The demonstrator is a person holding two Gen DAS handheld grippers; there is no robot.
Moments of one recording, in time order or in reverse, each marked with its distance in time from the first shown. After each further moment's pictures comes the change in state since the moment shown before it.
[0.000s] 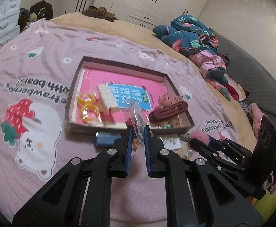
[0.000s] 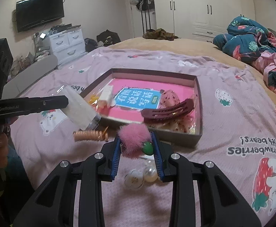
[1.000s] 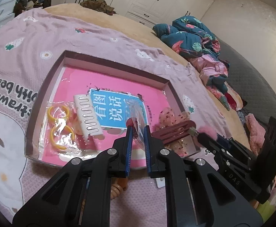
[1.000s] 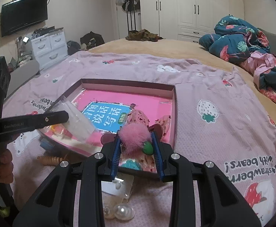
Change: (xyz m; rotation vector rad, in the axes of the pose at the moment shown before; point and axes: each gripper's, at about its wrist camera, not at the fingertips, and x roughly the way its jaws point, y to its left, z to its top) left arm 0.083 0.010 0.031 -0.075 0.026 -0.068; right arm 0.048 -0.050 0.037 0.027 0.002 -0.108
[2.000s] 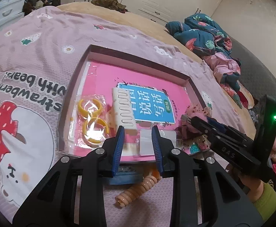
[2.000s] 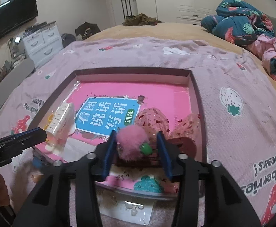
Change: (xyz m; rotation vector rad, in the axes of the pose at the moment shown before) left arm -0.016 0.034 -0.006 -0.004 0.011 0.095; right arm 0.057 0.011 0.012 0.082 0.099 0.022
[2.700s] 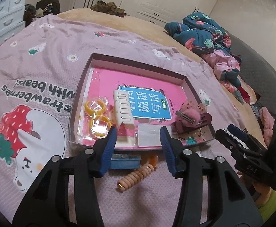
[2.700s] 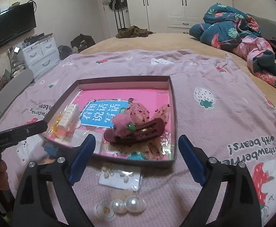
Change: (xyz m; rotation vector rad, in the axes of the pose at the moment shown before) left arm -0.032 -0.017 -0.007 0.055 -0.015 0.044; right arm -0.070 -0.012 -0.027 0.032 -0.083 -0.038
